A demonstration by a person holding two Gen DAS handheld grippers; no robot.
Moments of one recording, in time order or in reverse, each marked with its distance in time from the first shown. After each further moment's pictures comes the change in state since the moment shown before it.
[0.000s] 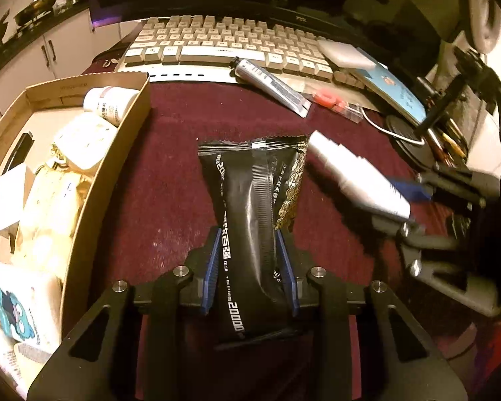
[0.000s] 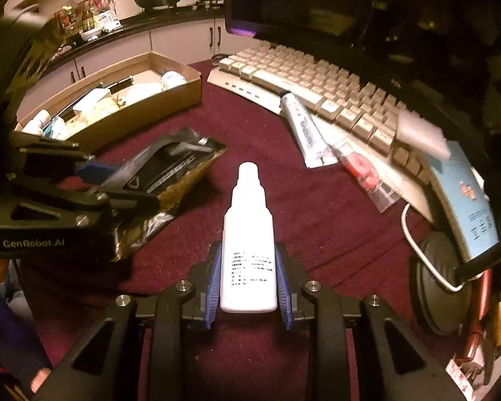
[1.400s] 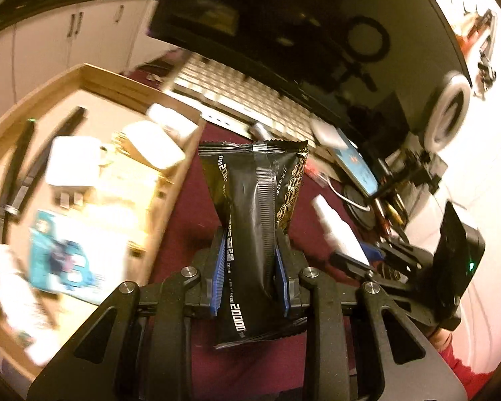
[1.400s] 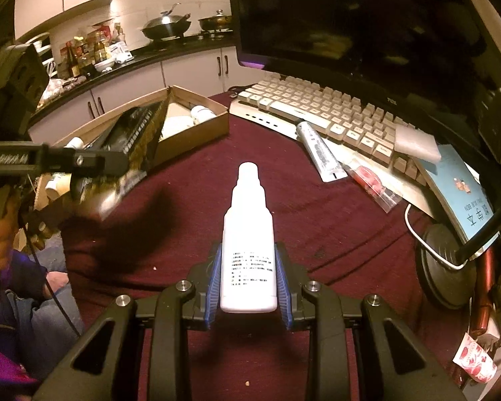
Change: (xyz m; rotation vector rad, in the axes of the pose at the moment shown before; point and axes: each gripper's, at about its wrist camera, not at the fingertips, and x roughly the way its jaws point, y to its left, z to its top) left arm -0.083 0.071 -0.015 -0.262 -0.192 -0.218; right arm -0.039 0.018 -0.011 0.055 -0.107 0.090
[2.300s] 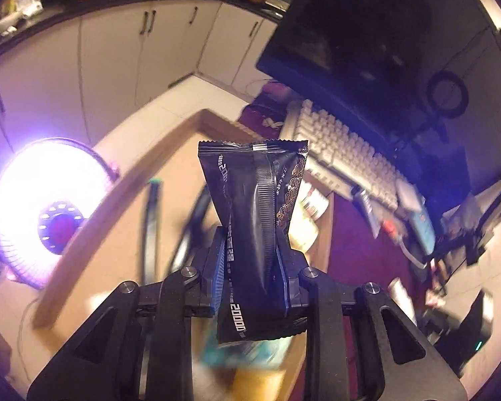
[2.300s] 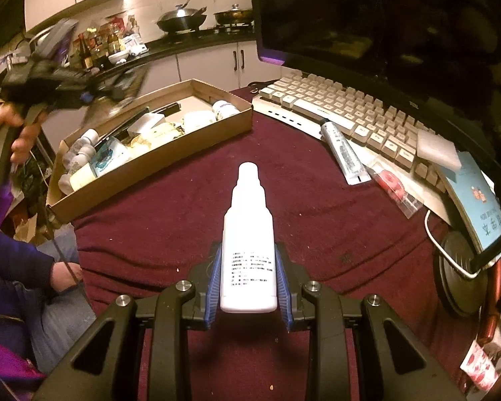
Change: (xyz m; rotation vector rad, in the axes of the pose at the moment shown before) left arm -0.023 0.094 0.080 -0.145 0.002 0.207; right arm 0.008 0.016 0.009 -0.047 0.035 0.043
